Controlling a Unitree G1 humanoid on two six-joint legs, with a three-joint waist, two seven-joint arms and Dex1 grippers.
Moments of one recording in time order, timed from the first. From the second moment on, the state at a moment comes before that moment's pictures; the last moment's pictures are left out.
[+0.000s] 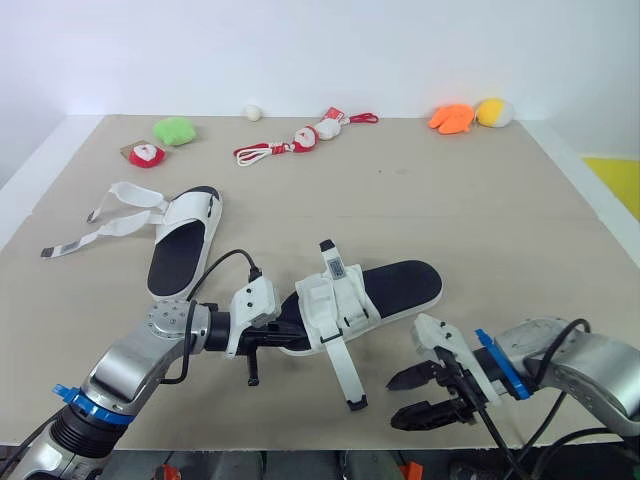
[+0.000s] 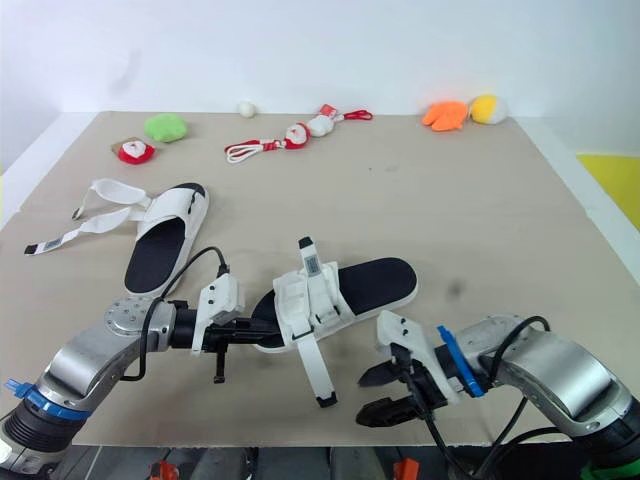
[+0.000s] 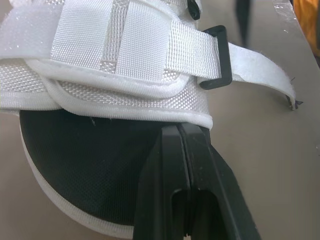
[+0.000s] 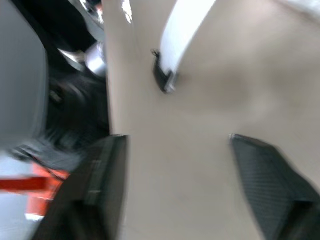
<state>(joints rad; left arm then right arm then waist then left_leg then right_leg) -0.28 0.65 -0.26 -0.35 -0.39 0.57 -0.99 -0.11 -1.14 0.19 -0.48 0.52 0.55 1.19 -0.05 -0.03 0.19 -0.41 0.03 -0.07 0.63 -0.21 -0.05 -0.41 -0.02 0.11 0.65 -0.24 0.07</state>
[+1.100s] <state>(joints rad) -0.27 0.65 -0.26 -0.34 -0.39 0.57 -0.99 -0.43 -0.69 0.15 0.17 -0.58 -1.61 0.74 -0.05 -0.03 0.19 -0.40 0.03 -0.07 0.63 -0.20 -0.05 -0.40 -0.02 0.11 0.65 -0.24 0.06</state>
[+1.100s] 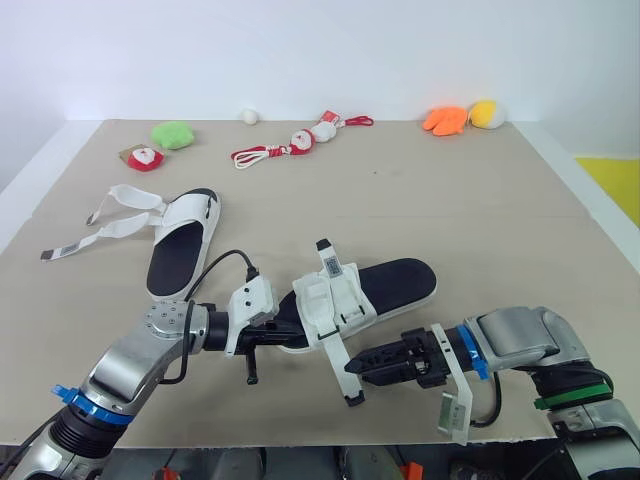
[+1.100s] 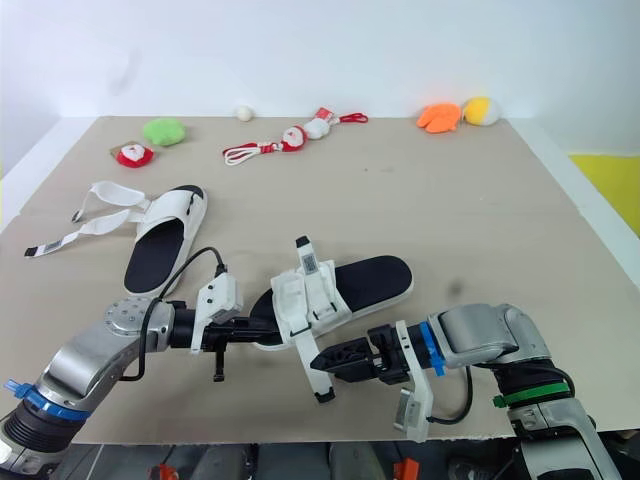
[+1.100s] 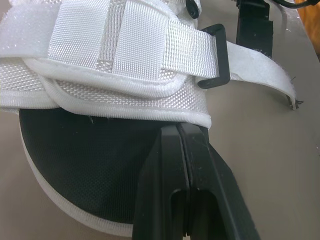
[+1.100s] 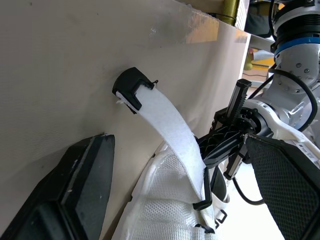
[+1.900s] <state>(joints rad) -0.27 0.65 -0.27 -0.35 -0.39 0.56 -1.00 -0.56 -1.16 0.71 -0.22 0.29 -0.90 0.83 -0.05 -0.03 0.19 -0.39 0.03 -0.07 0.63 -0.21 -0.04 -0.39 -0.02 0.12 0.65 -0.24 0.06</state>
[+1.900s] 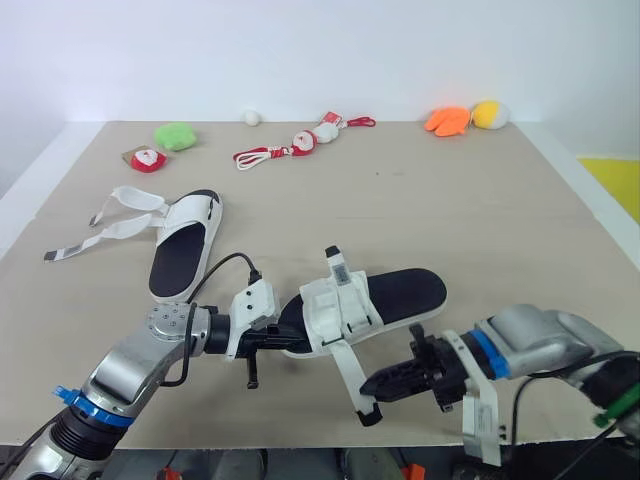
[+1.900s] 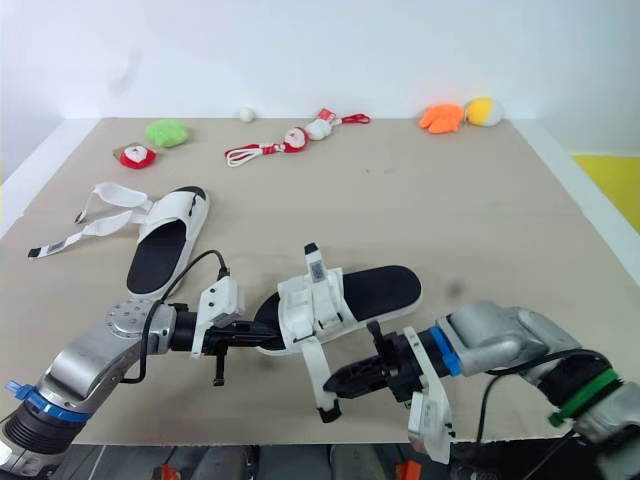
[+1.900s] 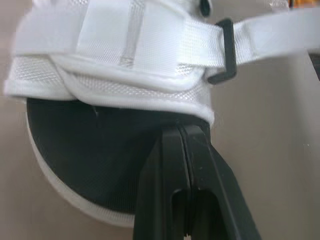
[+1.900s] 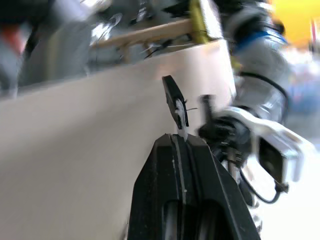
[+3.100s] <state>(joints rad) -0.29 0.65 -0.28 -0.35 -0.39 0.55 -0.99 -0.78 -0.77 0.27 -0.18 0.81 0.98 0.80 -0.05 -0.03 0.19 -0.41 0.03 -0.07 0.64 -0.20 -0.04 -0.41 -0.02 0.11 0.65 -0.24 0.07</state>
